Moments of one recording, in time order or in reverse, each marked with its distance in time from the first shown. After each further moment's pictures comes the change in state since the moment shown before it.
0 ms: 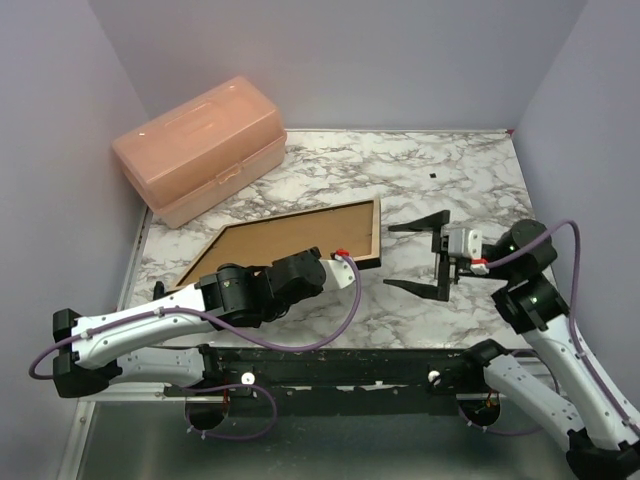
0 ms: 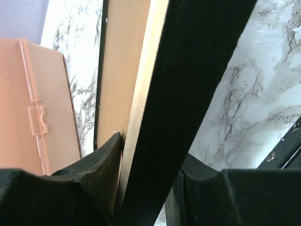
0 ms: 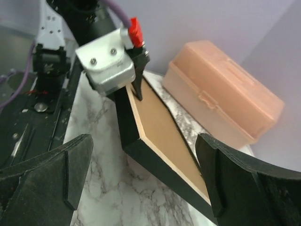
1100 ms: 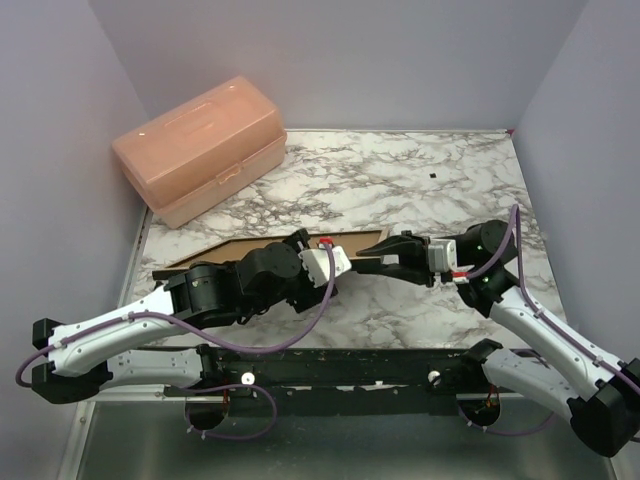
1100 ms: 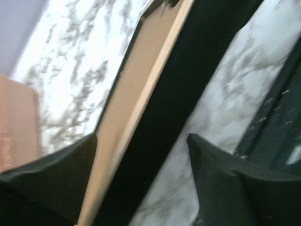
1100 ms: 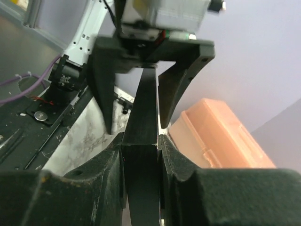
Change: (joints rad) left arm 0.005 -0.090 0.068 0.022 0.155 -0.035; right arm 0.136 0.266 -0.138 0.660 -0.230 0.007
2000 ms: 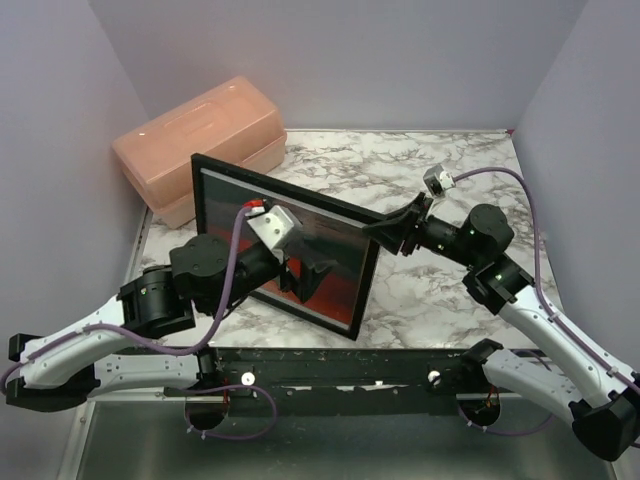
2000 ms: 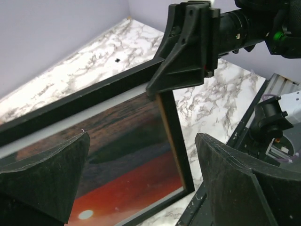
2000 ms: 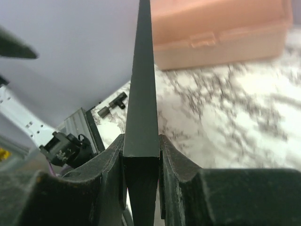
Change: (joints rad) left arm -0.002 -0.143 0.071 0.279 0.031 -0.257; right arm 0.002 -0.033 0.135 -0.467 0.684 0.675
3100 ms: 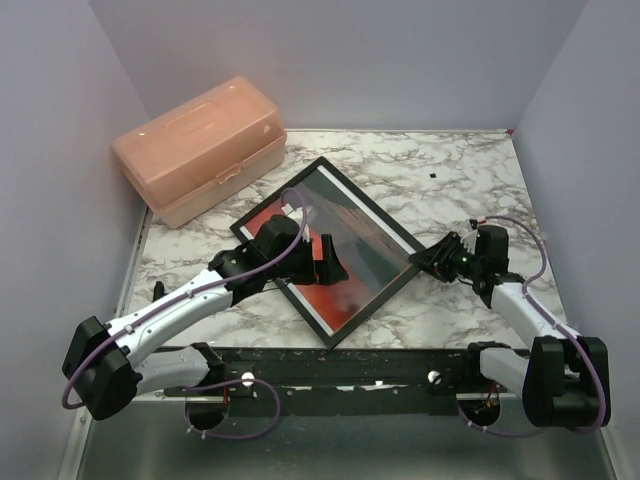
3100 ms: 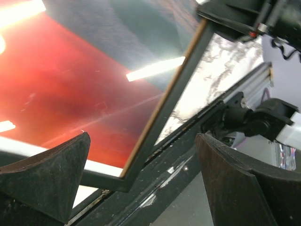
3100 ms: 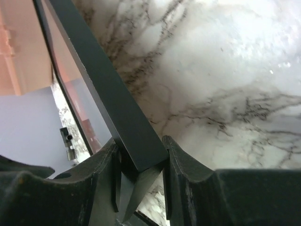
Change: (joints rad) left arm 0.432 0.303 -0.397 0.188 0.529 -0.698; right arm -0.588 0.201 -0.377 -0.185 0.009 0.424
